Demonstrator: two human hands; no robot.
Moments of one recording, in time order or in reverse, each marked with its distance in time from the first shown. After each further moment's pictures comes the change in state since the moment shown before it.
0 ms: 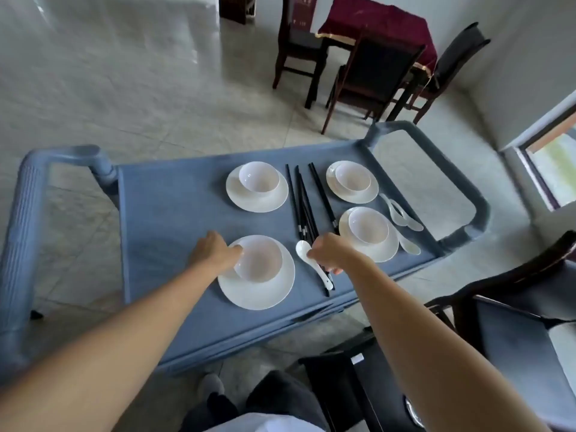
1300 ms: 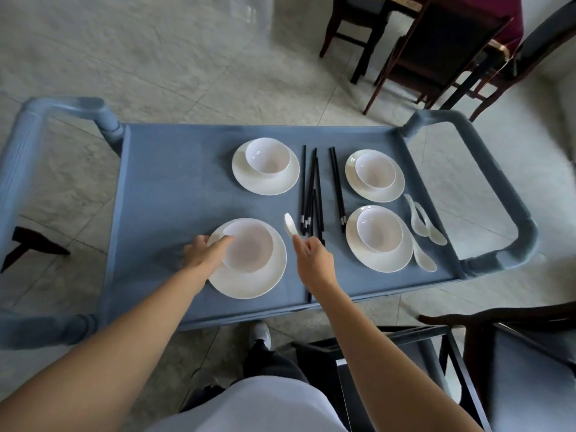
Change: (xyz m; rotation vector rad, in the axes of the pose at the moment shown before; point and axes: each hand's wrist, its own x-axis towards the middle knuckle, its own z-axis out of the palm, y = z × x) left_hand -0.002 -0.011 0.058 -0.578 0.051 -0.372; right_hand 0.021 0.019 0.055 0.545 0.216 -0.091
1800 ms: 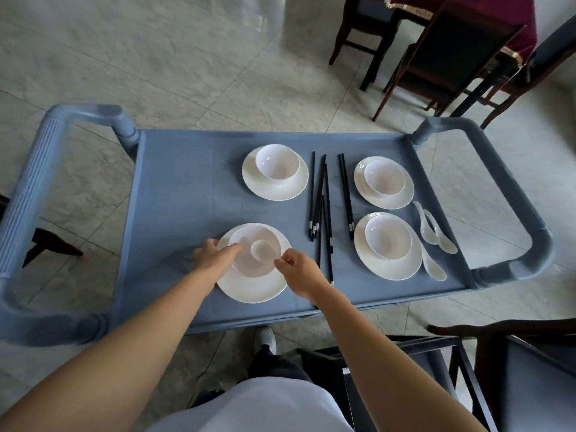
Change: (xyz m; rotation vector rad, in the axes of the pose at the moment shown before) left_hand -0.001 -0.001 0.000 0.000 -0.003 -0.018; right_hand -0.005 -0.015 0.019 -0.132 -0.357 -0.108
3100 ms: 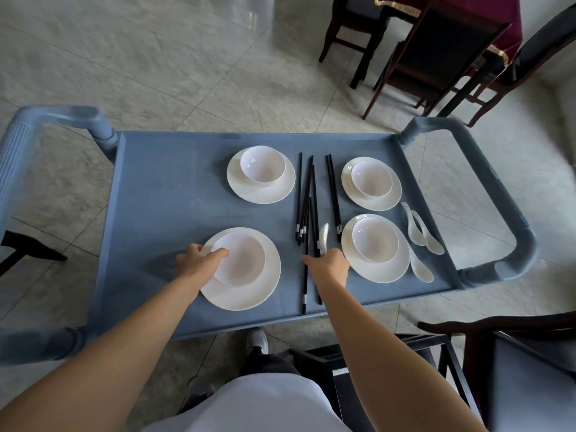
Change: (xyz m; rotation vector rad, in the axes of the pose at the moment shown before) left_hand 0.010 0.001 0.007 0.039 0.038 -0.008; right_hand 0.032 0.049 -0.042 0.152 0.487 0.429
